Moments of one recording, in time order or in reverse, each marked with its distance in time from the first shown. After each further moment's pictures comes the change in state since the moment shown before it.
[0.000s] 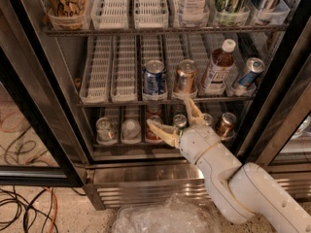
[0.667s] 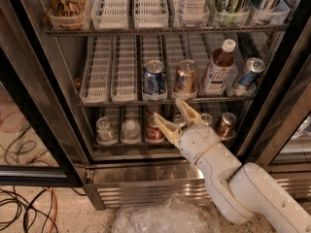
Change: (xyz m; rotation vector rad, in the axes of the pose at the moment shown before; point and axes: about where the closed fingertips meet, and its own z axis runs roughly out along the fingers) arm 0.000 0.000 0.000 0.000 0.000 0.000
